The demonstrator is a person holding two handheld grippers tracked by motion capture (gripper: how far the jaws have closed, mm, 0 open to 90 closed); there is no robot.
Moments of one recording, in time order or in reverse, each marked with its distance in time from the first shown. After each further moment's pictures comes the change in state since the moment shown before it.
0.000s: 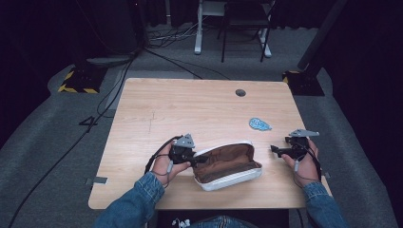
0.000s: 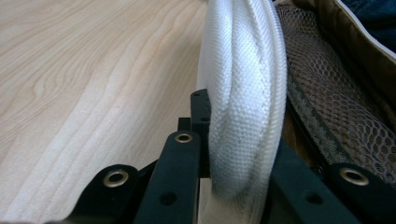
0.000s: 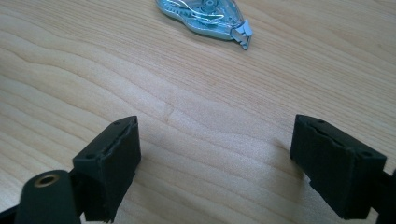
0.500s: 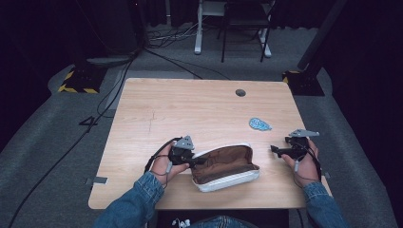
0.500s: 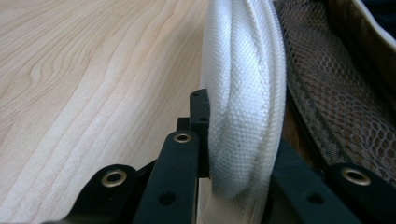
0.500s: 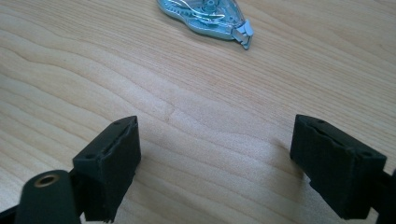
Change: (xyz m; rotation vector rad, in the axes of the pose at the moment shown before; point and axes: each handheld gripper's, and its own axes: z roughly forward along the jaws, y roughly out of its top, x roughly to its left) left arm 0.006 -0.008 0.000 0.028 0.014 0.019; right arm 0.000 0.000 0.000 0.000 0.002 -0.002
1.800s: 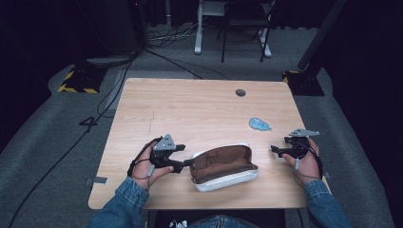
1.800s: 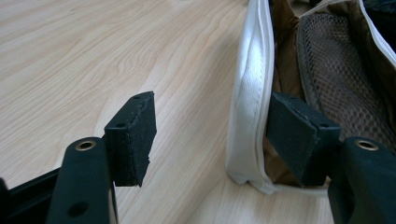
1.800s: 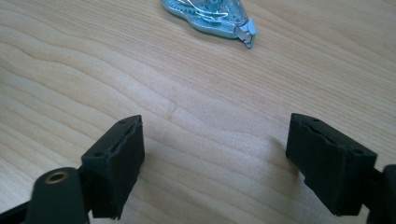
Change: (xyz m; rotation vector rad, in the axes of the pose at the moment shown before) left arm -0.007 -0.019 -0.059 -0.086 0.180 -0.012; right arm 0.000 0.002 -0.002 0.024 0.011 -0.002
